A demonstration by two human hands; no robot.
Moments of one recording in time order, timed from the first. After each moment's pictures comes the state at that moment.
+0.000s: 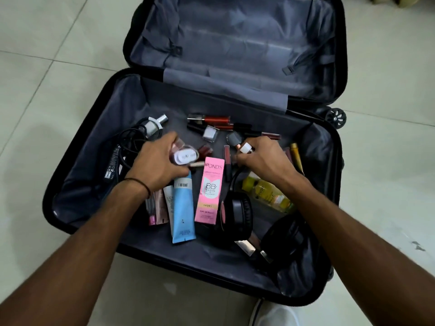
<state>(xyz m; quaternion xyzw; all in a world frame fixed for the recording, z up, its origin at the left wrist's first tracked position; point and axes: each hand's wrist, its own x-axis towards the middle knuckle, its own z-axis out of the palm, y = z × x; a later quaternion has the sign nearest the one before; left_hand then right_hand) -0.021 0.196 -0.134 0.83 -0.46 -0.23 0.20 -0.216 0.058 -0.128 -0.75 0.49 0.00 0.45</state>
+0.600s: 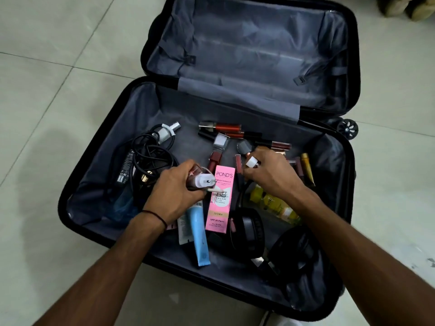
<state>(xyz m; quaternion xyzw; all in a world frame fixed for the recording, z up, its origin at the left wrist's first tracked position) -0.049 0.226 -0.149 0.81 -0.44 -0.27 0.27 -0.212 0.068 -0.127 -0.79 0.47 0.03 0.40</state>
